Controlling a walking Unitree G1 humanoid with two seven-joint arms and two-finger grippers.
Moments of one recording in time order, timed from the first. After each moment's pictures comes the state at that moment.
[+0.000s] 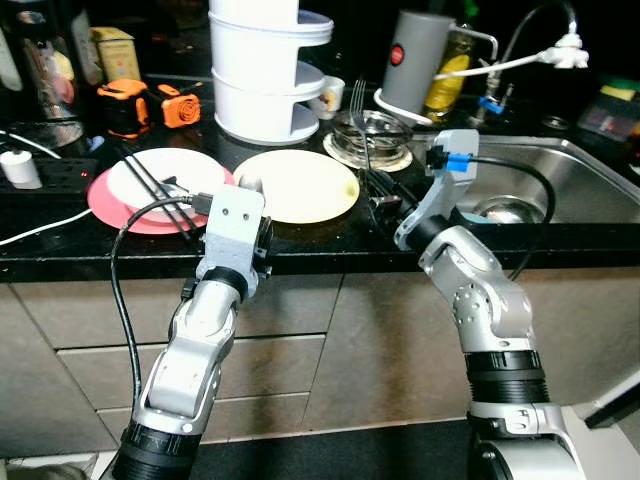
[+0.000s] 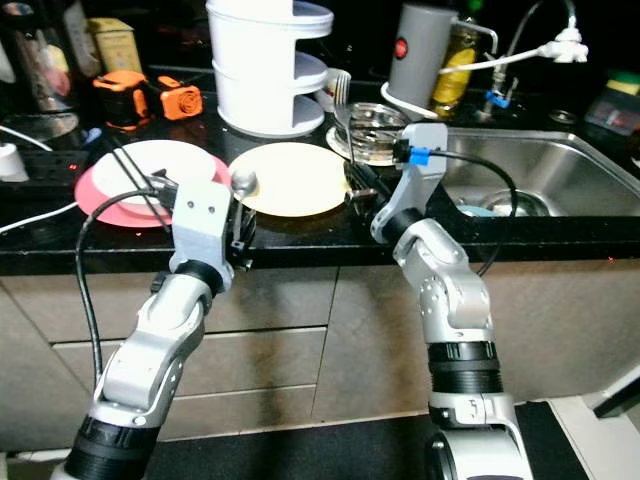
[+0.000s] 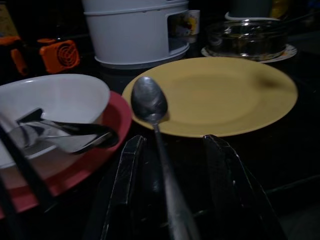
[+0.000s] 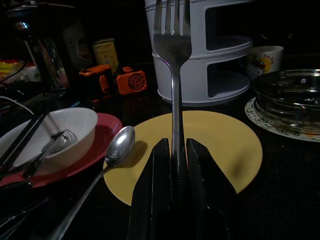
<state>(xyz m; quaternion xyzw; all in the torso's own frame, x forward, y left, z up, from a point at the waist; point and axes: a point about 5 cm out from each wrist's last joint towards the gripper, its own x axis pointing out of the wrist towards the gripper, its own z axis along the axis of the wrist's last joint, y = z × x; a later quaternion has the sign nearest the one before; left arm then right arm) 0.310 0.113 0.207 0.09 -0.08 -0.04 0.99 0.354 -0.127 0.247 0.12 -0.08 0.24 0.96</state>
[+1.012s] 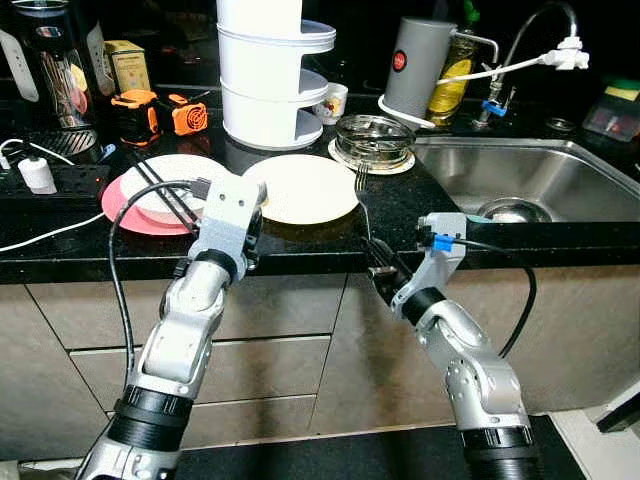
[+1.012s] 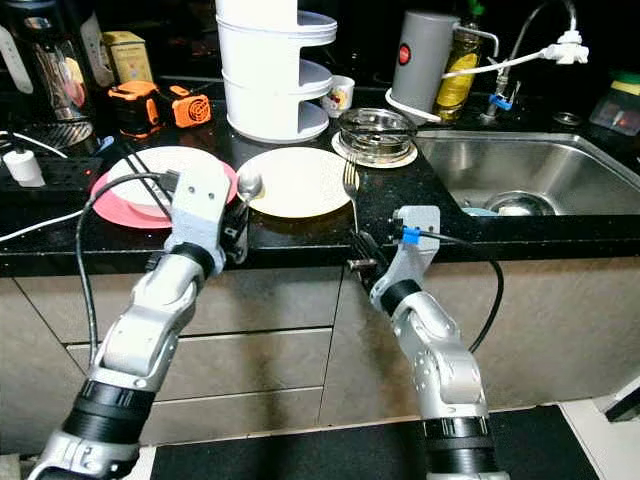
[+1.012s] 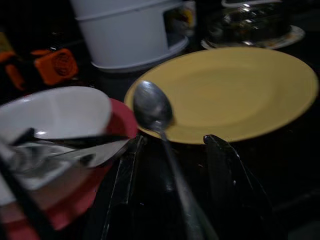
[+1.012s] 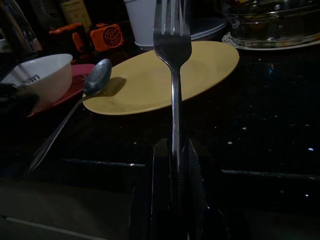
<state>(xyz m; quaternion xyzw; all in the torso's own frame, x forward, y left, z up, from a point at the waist) 0.338 0.121 0.203 0.12 -0.06 -0.06 0.99 0.321 -0.129 0.169 0.13 -0.02 0.19 0.97</state>
